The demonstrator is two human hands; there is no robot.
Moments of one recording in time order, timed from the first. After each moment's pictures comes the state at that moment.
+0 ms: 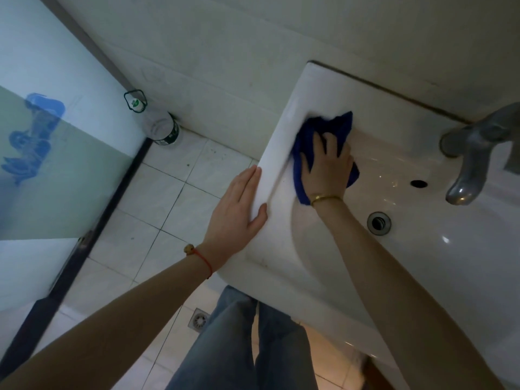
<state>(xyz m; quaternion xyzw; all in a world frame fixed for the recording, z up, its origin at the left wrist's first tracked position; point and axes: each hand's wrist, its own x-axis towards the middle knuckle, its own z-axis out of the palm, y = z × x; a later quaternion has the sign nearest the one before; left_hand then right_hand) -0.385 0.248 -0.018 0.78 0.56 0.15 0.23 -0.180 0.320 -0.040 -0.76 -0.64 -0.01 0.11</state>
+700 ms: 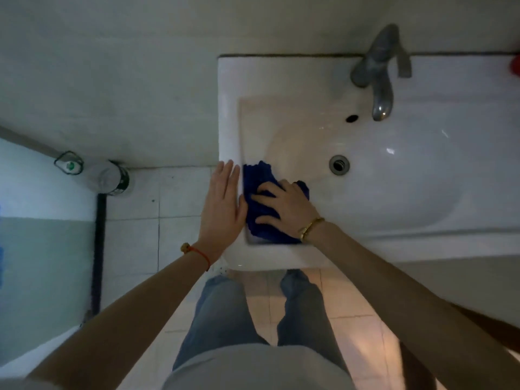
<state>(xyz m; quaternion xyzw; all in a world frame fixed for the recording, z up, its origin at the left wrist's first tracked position) -0.400 0.261 -0.022 0.87 0.38 0.16 0.26 -0.223 0.186 -0.011 -0.65 -0.73 0.20 0.06</state>
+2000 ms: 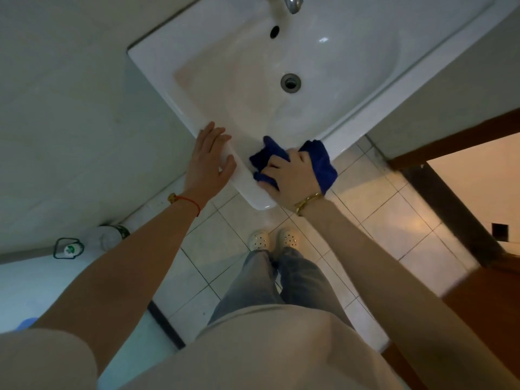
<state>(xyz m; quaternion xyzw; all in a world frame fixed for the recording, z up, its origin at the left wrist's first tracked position) -0.426 0.341 -0.027 0.96 0.07 0.09 0.27 -0.352 0.125 0.019 -0.90 -0.42 0.12 0.03</state>
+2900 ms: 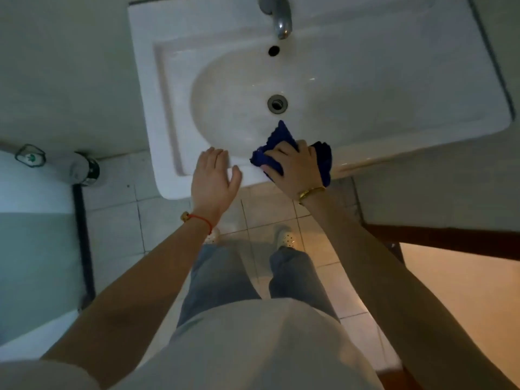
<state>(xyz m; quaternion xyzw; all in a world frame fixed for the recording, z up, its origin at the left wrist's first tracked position) -0.350 0.116 -0.019 0.89 0.40 0.10 0.21 -0.176 0.007 0.014 -0.82 -0.56 0.12 0.08</state>
